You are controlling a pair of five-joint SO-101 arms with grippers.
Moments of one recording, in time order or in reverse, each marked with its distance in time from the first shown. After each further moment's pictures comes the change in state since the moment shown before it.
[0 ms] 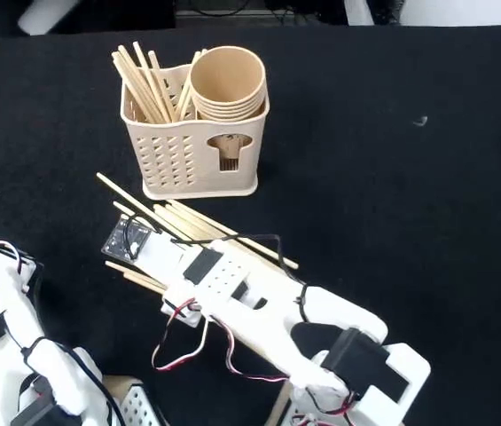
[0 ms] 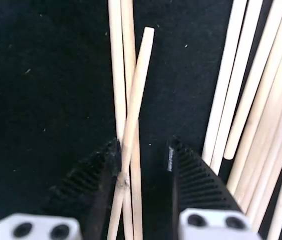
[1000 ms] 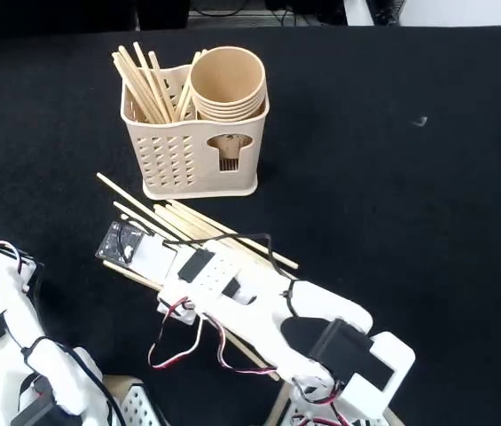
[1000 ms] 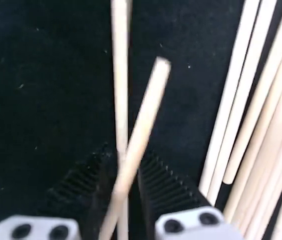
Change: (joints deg) left arm 0.0 0.0 0.0 0.0 0.0; right arm -0.4 5.0 -1.2 -4.2 2.7
